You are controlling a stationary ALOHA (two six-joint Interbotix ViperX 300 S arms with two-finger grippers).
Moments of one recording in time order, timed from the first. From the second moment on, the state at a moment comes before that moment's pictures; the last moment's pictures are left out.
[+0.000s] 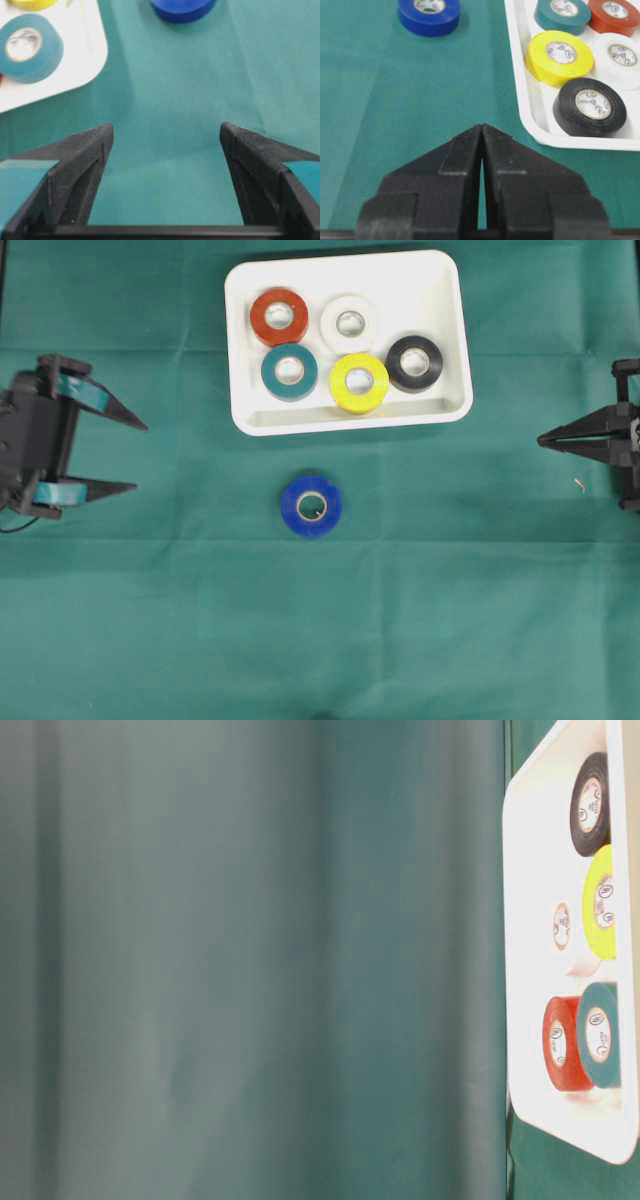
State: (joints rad) left arm -0.06 -0.73 1.14 -0.02 0.24 0.23; right arm -0.02 -1.11 1.50 -0.02 -0.06 0.03
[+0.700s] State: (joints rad) left arm -0.14 -0.29 0.88 -0.02 0.23 0.24; right arm -0.02 -1.11 1.50 -0.02 -0.06 0.03
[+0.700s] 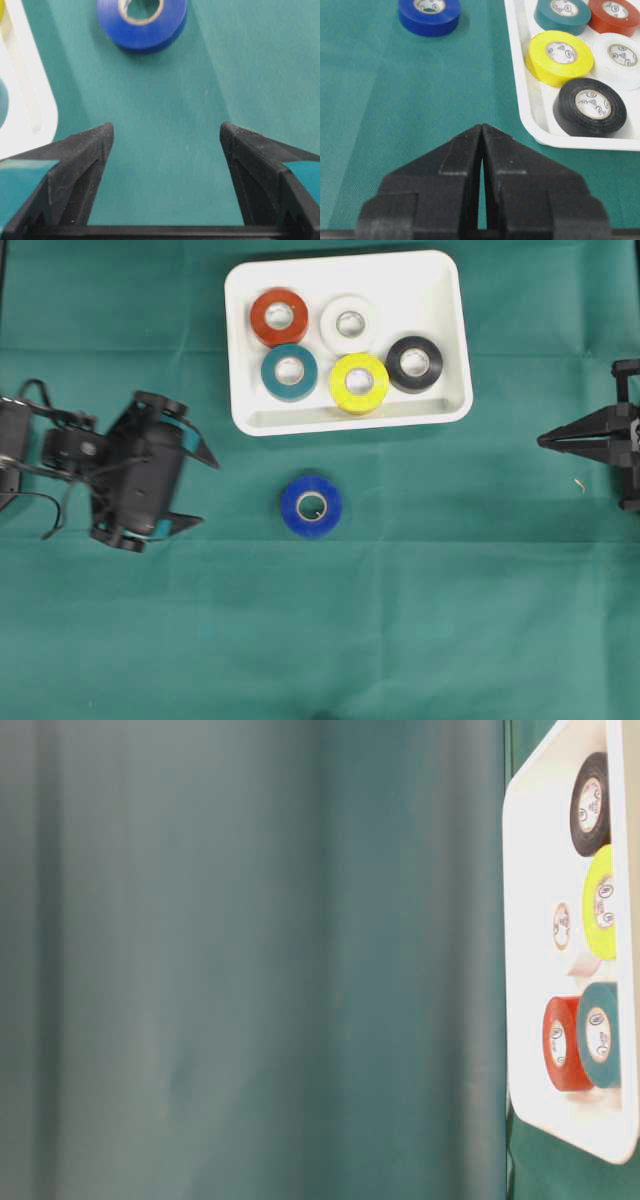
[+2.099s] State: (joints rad) left arm -0.16 0.24 0.50 -0.02 0.23 0.24; right arm -0.02 -1.11 1.50 -0.02 -0.06 0.03
